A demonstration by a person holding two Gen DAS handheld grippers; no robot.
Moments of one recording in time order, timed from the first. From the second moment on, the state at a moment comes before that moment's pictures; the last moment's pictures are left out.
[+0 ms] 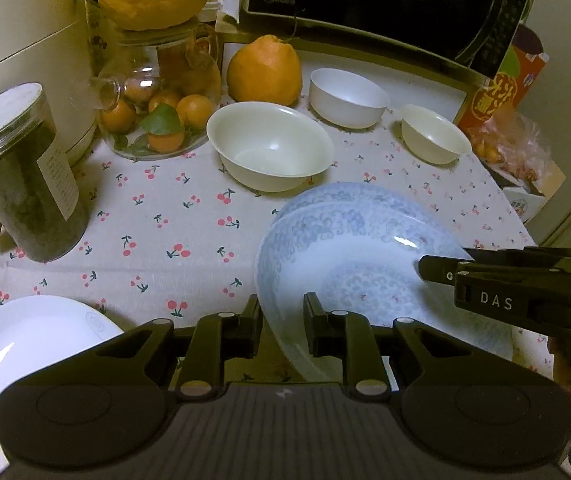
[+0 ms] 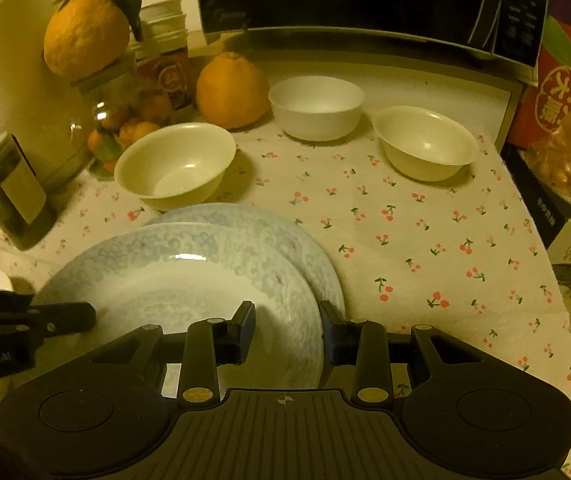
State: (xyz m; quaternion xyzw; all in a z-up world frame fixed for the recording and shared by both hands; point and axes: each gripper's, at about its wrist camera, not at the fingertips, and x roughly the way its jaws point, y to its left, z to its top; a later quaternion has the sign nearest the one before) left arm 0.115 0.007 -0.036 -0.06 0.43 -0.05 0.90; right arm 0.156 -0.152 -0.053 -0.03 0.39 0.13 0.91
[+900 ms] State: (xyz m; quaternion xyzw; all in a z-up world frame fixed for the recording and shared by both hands) left arm 0.125 -0.004 -0.045 -0.03 0.41 -0.03 0.91; right arm 0.159 -0.152 -0.047 -0.04 0.38 0.12 0.92
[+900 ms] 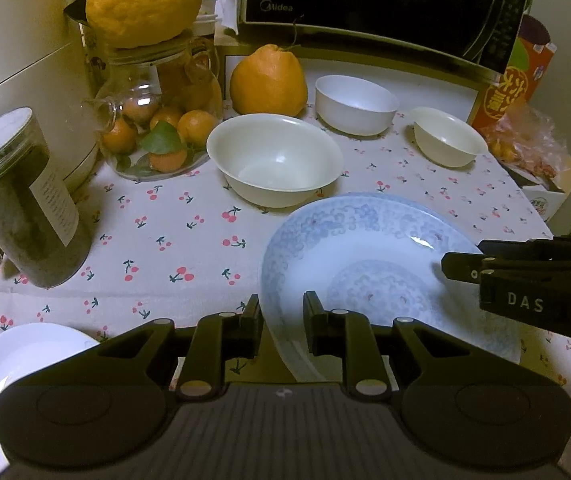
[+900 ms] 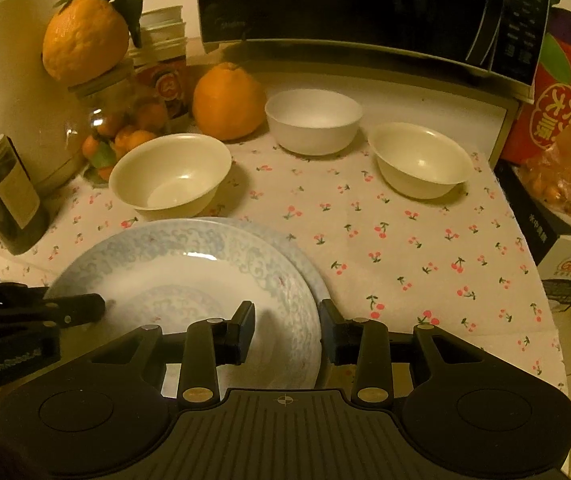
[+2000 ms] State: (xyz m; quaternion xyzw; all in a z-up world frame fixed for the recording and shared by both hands) left arm 0.102 0.002 -0.029 0.01 0.40 -0.07 0.91; right arm 0.150 -0.172 -0.026 0.03 0.38 0.12 0.92
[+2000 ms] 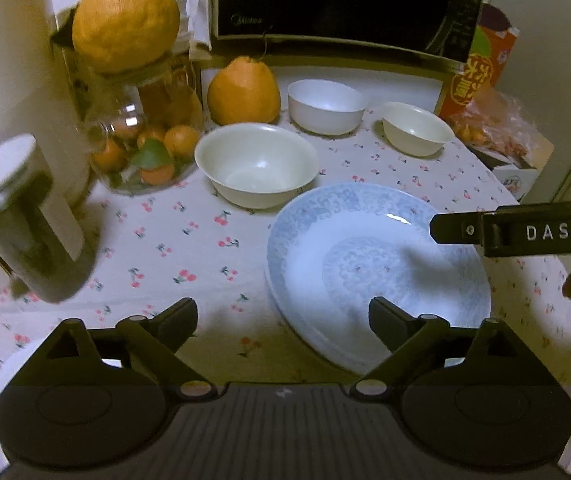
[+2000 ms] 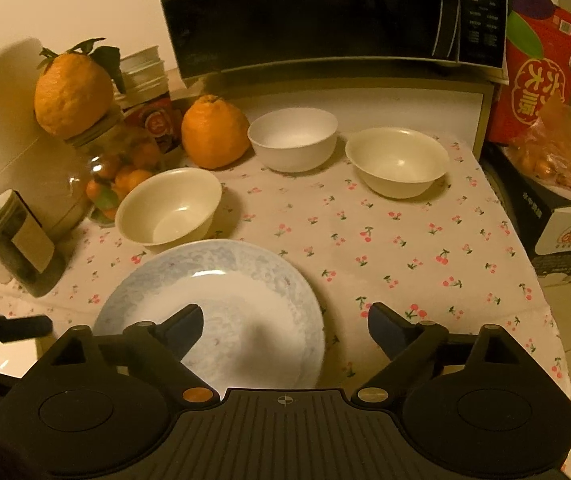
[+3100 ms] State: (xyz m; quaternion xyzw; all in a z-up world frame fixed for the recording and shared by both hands) left arm 0.046 0.115 -0.029 0.02 0.41 0.00 0.91; right arm 0.092 -0.088 -0.024 0.04 0.40 0.21 0.89
